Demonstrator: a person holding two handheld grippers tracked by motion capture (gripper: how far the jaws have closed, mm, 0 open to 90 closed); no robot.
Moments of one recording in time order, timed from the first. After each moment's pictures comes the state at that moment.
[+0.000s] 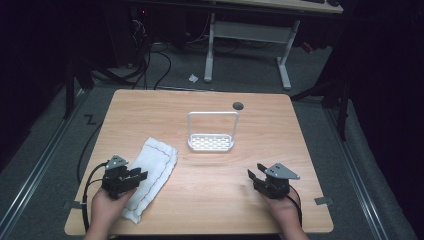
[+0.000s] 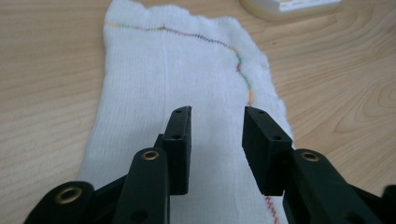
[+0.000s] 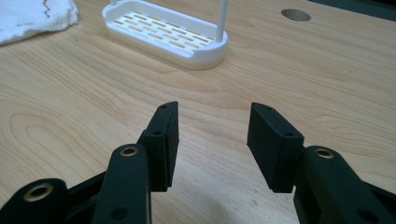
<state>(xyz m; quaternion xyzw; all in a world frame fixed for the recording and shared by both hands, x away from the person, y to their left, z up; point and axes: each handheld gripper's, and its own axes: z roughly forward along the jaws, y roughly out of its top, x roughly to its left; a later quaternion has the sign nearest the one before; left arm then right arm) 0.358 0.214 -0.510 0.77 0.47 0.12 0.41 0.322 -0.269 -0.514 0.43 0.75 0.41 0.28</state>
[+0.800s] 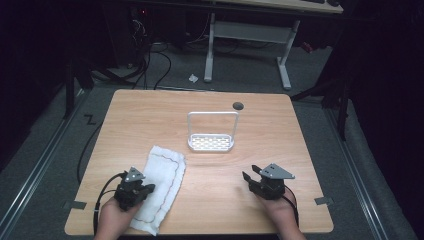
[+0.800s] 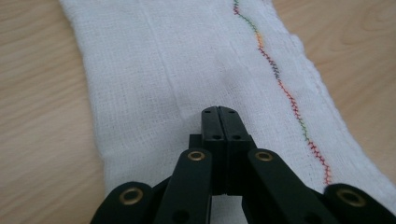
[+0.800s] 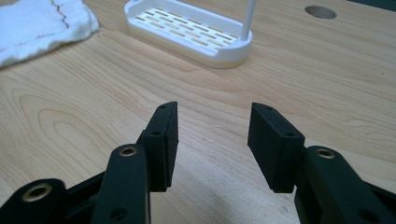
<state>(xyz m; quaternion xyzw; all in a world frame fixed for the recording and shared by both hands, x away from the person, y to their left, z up) 0.327 0.165 -0.523 0.84 0.41 0.10 0.35 0.322 -0.256 -0.514 0.42 0.76 0.42 0.26</state>
